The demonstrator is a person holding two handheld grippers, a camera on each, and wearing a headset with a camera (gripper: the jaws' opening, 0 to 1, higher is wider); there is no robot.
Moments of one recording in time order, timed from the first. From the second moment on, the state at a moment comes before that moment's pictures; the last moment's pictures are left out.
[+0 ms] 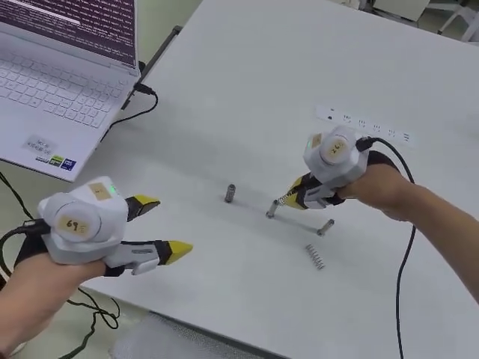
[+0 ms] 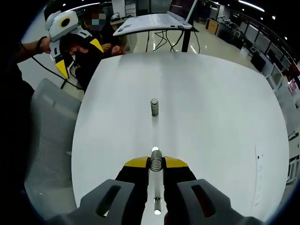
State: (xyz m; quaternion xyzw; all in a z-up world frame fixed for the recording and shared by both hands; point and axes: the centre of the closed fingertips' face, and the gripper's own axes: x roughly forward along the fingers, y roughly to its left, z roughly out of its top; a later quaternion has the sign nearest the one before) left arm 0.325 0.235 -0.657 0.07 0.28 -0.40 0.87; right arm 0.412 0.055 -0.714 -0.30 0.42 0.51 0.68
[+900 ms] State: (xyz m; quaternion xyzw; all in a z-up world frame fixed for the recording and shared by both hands) left arm 0.326 0.236 -0.660 0.06 0.29 -0.39 0.87; right arm 0.414 0.068 -0.730 -0.31 0.43 0.52 0.67
